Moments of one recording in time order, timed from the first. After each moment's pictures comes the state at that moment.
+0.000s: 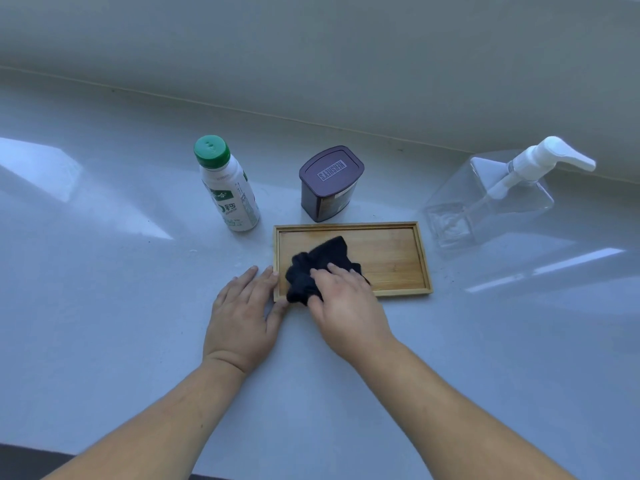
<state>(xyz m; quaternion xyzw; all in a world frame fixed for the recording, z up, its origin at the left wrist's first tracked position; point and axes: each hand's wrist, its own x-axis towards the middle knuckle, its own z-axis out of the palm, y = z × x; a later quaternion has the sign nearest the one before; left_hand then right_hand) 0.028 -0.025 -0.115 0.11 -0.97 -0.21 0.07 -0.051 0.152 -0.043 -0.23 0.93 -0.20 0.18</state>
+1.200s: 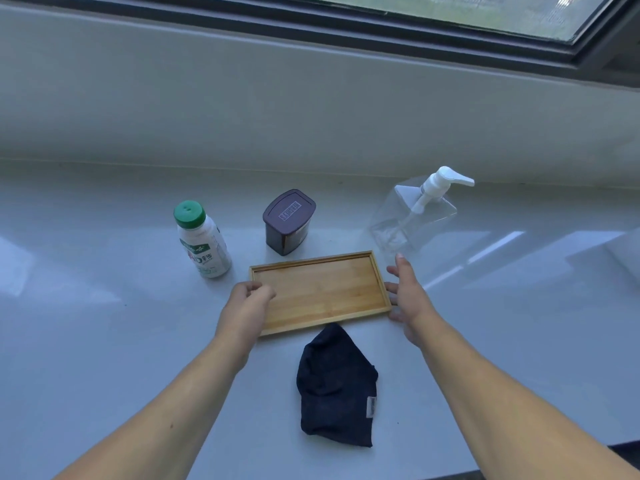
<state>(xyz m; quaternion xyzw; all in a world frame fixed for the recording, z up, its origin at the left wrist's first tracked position) -0.038 -0.020 -0.017 0.35 -0.68 -0.63 -0.17 -0.090 0.256 0.000 0.31 0.73 -0.57 0.21</state>
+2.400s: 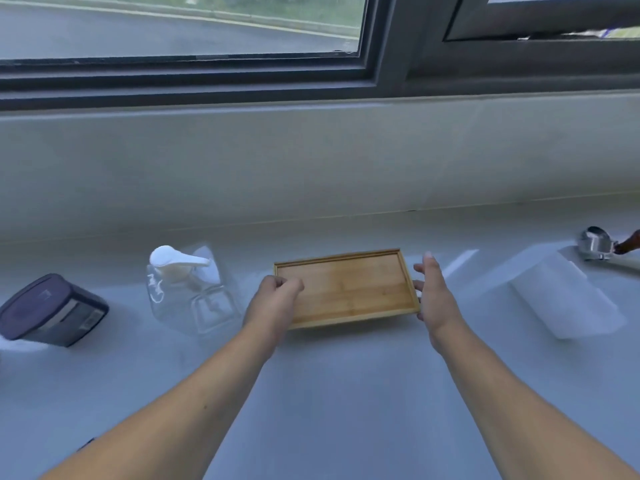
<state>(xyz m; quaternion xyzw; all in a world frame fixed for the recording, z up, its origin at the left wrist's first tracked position) -0.241 0.419 0.020 0.31 -0.74 -0.57 -0.18 -0.256 0.681 0.016 0.31 0.72 -0.61 0.13</state>
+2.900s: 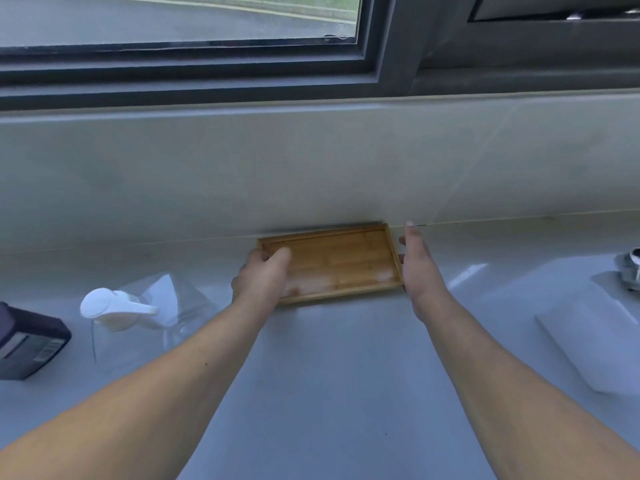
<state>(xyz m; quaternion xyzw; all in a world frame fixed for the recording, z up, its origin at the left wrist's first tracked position) -0.356 0.424 -0.013 0.35 -0.77 -0.51 -0.13 -0.381 0.672 -0.009 0.30 0.74 -0.59 0.14</state>
